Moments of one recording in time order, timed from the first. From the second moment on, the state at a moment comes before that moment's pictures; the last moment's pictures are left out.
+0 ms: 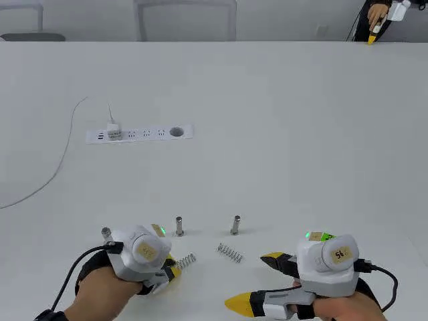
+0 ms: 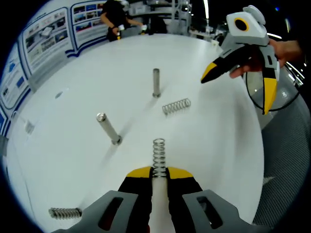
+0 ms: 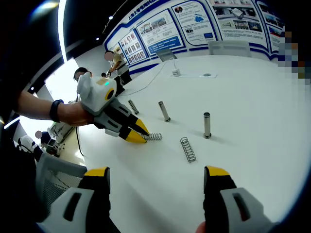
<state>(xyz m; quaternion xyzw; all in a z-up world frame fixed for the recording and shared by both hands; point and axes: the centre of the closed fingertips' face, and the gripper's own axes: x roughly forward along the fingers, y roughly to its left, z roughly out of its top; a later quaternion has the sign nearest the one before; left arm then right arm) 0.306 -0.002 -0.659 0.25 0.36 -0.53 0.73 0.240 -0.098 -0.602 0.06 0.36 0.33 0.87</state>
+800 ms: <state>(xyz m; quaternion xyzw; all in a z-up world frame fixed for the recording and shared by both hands) 0.270 0.024 -0.648 0.20 0.38 -0.51 0.74 0.230 -0.087 -0.594 0.05 0.37 0.35 0.86</state>
